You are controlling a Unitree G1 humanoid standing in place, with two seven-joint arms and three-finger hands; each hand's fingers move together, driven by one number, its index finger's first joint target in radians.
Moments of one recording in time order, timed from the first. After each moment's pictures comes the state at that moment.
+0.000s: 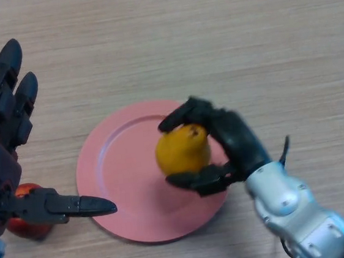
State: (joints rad) left arm 0.09 0.22 0.21 -0.62 -0.17 0.21 -0.19; right arm -0.35 -0.19 0.54 0.13 -0.02 0.20 -0.21
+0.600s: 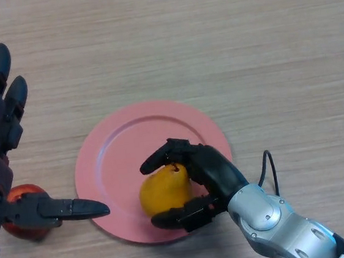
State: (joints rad) left arm 0.11 0.22 0.24 -0.62 -0.17 0.19 -0.19; right arm -0.36 -0.20 0.64 0.14 0.18 0.32 -0.17
